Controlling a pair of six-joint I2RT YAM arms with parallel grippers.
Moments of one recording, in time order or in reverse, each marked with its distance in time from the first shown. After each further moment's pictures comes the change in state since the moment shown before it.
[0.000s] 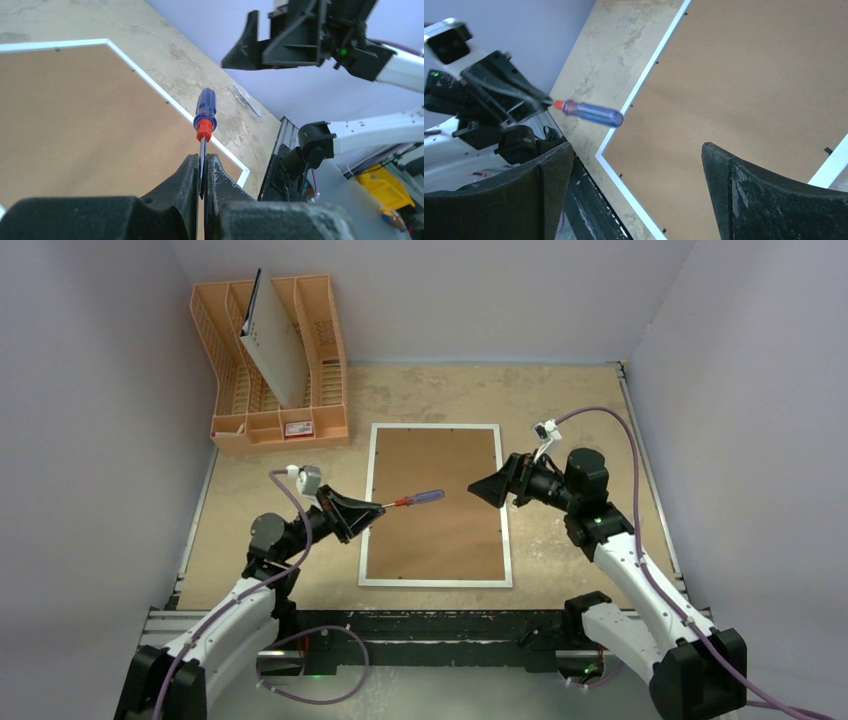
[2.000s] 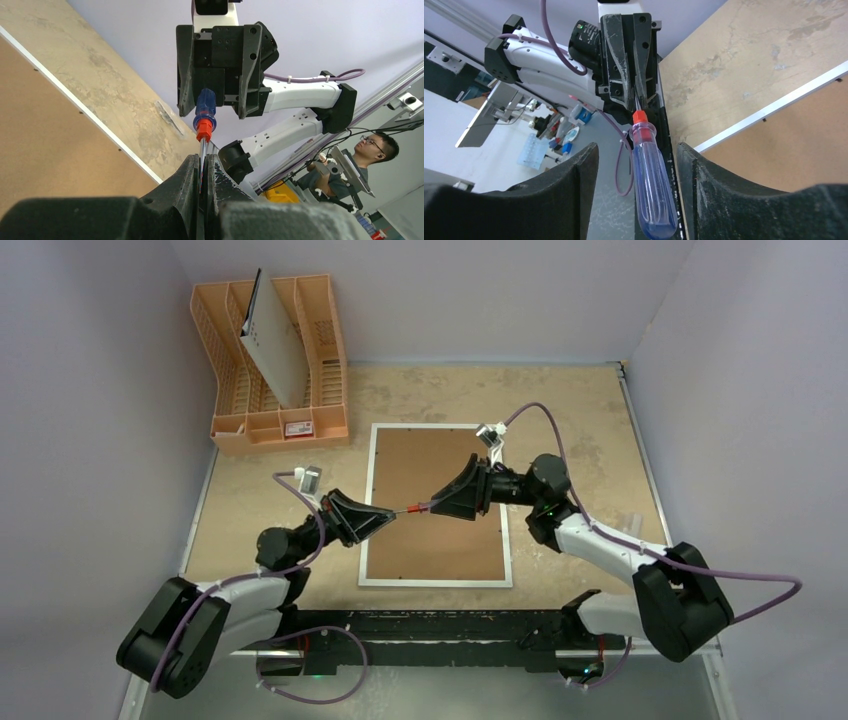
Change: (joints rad) left arm -0.057 0.360 -0.106 0.720 -0.013 -0.474; right arm 0.237 0.323 -0.061 0.808 -0.326 0.351
